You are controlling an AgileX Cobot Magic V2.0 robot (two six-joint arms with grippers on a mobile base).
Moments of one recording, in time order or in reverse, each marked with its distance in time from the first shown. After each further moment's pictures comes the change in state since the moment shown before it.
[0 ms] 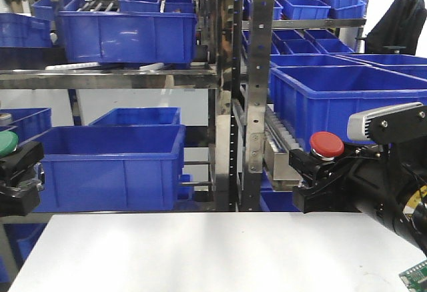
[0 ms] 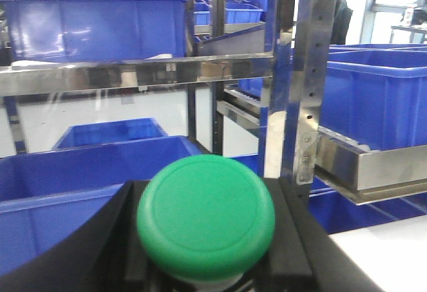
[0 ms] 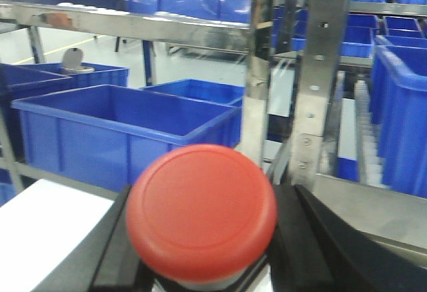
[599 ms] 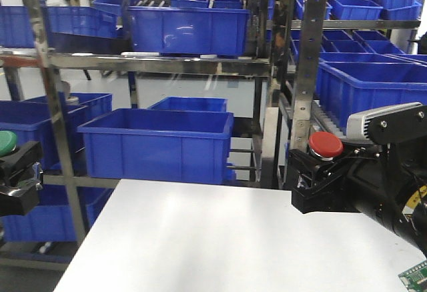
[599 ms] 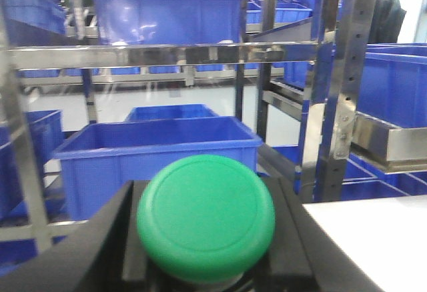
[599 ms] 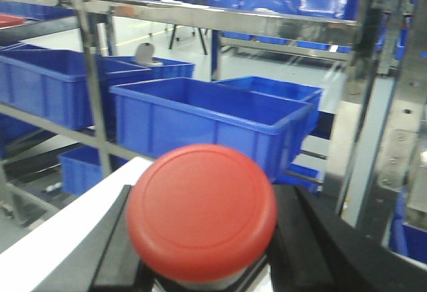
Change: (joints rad) left arm 0.000 0.000 0.000 0.000 0.000 0.000; right arm 0.000 0.000 0.000 0.000 0.000 0.000
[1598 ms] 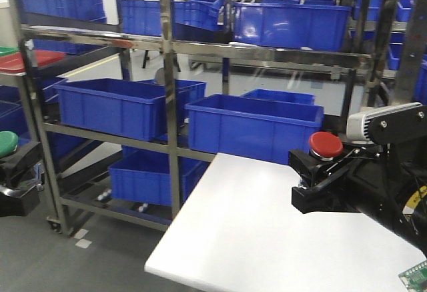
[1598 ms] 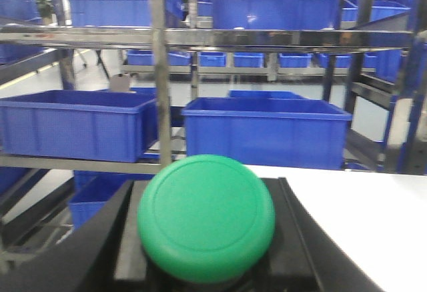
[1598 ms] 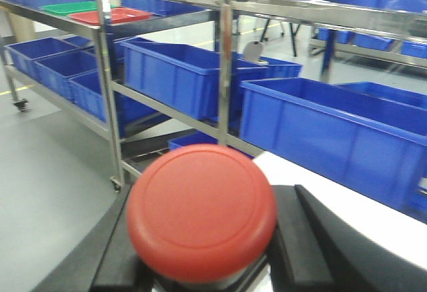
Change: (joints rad) left arm 0.000 0.000 0.000 0.000 0.000 0.000; right arm 0.000 0.000 0.000 0.000 0.000 0.000
